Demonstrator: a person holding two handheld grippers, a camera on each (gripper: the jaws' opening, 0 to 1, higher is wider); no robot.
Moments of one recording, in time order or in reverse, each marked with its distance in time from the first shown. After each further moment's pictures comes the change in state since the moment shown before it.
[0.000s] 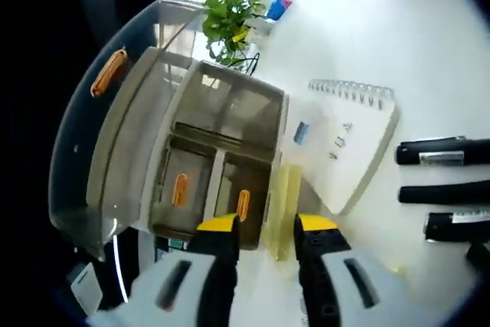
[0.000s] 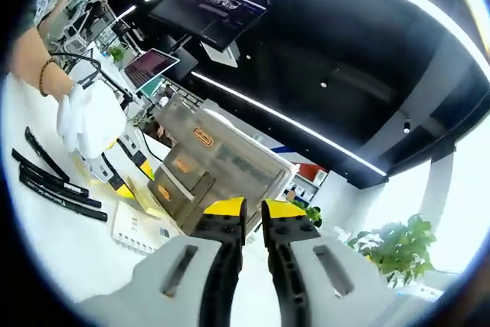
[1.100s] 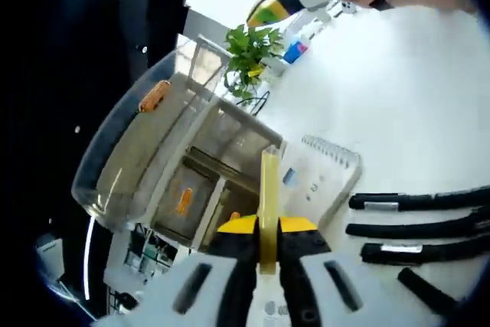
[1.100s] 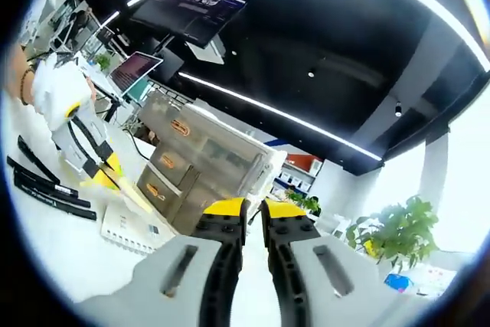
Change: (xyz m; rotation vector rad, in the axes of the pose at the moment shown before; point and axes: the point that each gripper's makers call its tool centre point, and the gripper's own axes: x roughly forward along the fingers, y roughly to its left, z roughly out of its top) left arm -0.057 -0.003 0.030 -0.212 -0.218 -0.002; right arm -0.001 -0.022 -0.019 0.095 0.029 -0.051
